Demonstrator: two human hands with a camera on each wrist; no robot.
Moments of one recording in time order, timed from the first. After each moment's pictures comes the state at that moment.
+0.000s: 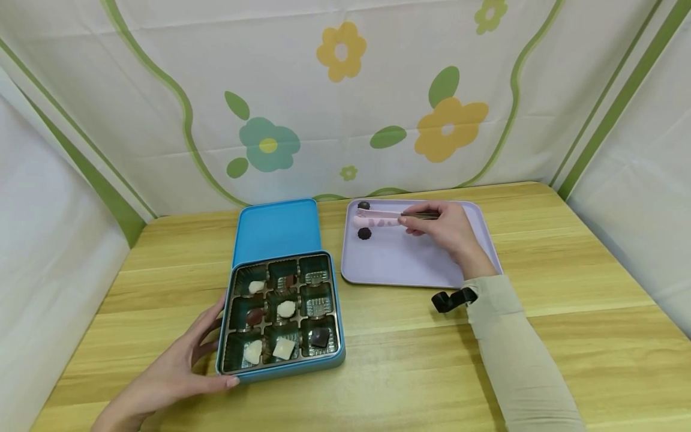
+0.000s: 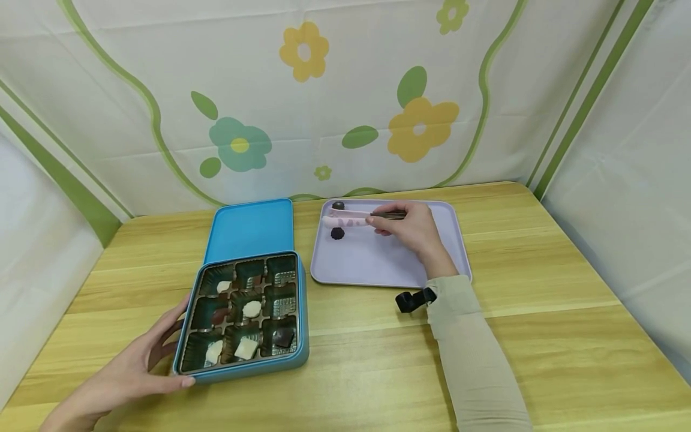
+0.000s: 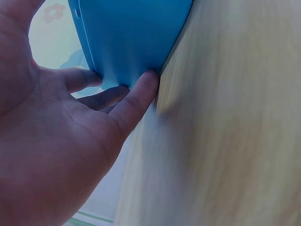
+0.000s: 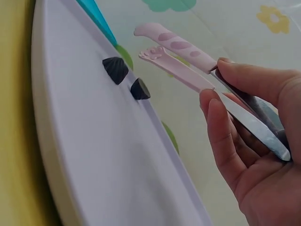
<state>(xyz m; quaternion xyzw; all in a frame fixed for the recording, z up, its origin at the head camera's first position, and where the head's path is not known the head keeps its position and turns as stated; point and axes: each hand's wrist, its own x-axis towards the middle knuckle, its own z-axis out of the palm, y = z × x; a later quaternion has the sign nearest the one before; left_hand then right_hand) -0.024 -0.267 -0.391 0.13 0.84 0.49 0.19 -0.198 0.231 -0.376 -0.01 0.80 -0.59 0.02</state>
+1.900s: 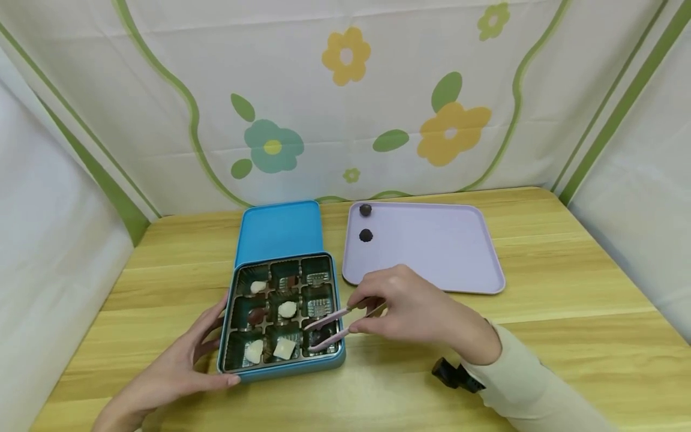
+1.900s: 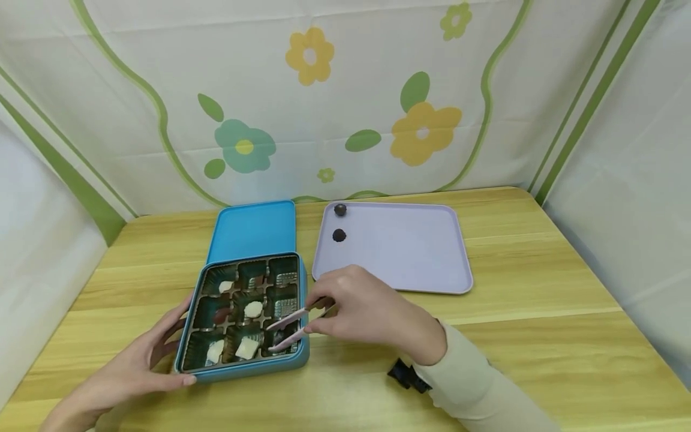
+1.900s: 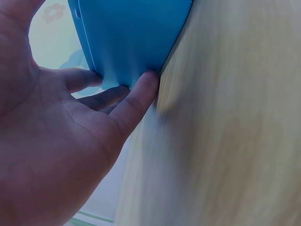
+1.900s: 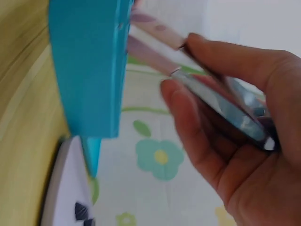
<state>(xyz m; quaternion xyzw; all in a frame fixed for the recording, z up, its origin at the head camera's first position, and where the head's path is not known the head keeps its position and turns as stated) -0.029 -0.262 -0.394 0.14 0.84 0.49 0.19 -0.079 0.151 -0.326 -0.42 0.82 -0.39 0.01</state>
